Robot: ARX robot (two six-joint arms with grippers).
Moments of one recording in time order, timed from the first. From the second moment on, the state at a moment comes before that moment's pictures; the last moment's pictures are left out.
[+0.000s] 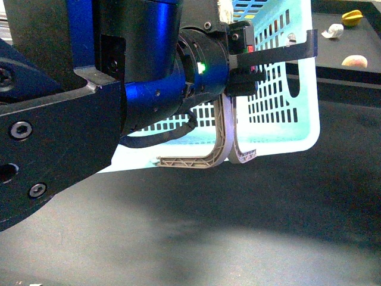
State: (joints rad) left arm -0.58 1.92 0.84 0.88 -0.01 -0.39; right arm -0.55 2.77 1.22 0.68 0.28 0.18
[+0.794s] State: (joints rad) left arm -0.58 1.92 0.84 0.88 -0.02 -0.39; right arm -0.54 2.79 1.19 0.68 0.30 0.15
